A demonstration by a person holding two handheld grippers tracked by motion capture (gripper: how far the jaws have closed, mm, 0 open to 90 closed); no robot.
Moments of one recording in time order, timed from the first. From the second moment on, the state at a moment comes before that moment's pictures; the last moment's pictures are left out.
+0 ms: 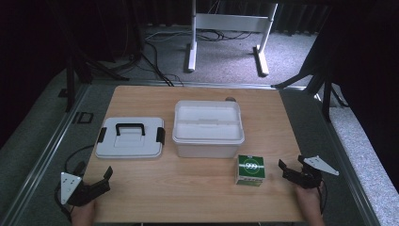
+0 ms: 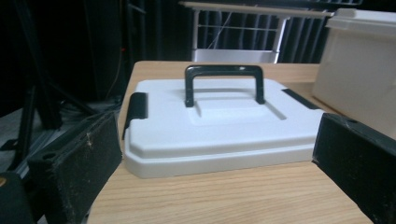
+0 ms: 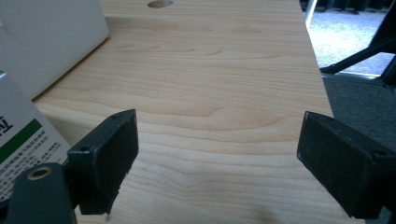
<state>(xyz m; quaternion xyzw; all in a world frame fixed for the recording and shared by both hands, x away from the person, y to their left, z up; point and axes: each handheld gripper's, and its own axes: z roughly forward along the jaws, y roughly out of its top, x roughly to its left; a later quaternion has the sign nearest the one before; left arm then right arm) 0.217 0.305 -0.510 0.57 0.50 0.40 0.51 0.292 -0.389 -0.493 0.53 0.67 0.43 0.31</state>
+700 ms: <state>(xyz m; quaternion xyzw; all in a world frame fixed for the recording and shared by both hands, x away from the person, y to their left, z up) 0.221 0.299 -0.510 0.60 0.49 0.39 0.50 0.305 -0.388 -0.476 0.50 0.70 0.45 0.23</state>
